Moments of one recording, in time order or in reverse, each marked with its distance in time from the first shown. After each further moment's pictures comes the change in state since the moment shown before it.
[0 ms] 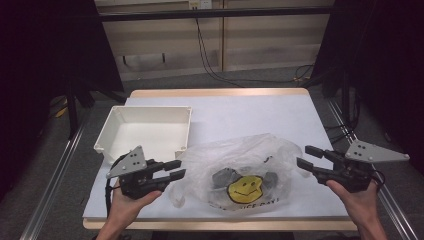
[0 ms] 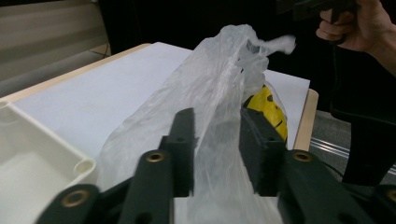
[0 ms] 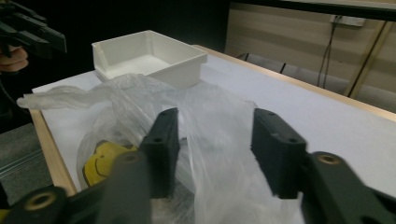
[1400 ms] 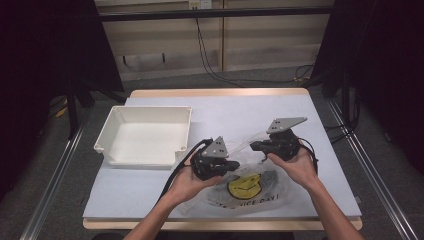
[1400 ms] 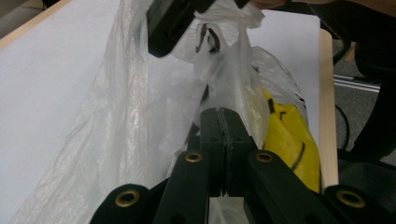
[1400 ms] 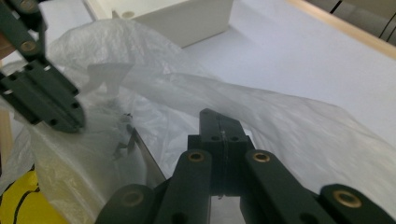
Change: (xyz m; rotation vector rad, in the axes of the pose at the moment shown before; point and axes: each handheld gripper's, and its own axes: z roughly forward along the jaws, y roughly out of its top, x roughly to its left) left arm -0.011 0.030 0.157 0.305 -0.124 0.138; right arm -0.003 0.015 0.151 0.325 0.132 -0.096
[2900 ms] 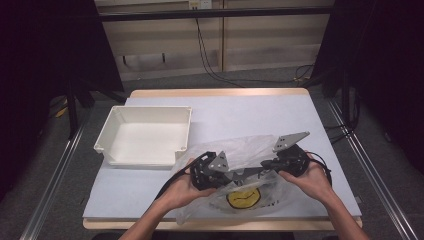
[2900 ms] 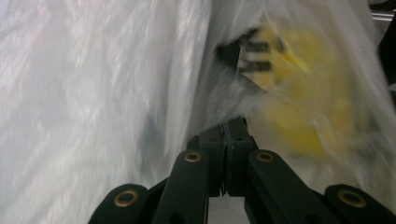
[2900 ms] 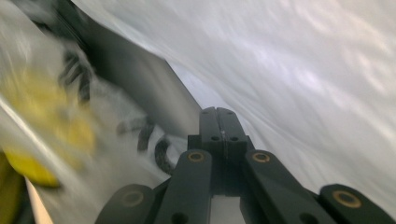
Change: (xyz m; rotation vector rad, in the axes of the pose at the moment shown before) left arm -0.012 -0.027 0.005 0.230 -0.016 0.090; right arm 0.008 -0.040 -0.013 0.188 0.019 -0.038
